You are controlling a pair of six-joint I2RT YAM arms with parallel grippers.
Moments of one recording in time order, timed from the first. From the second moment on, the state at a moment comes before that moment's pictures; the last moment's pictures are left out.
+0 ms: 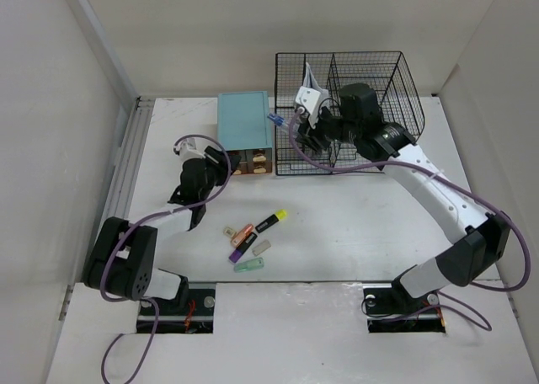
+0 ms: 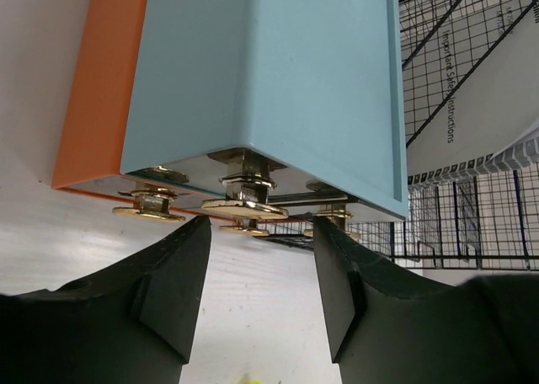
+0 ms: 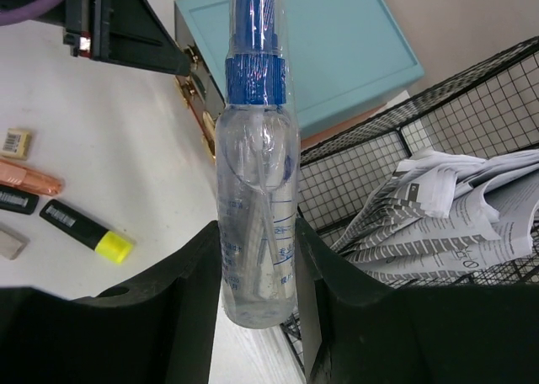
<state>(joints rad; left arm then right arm) -0.29 1.37 0.49 0.60 0.00 -0.99 0.55 1.49 1.53 -0.49 -0.40 -0.52</state>
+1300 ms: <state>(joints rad) -0.45 1.09 0.23 0.64 -0.21 -1.07 0.53 1.45 1.49 -0.48 -0.54 -0.48</state>
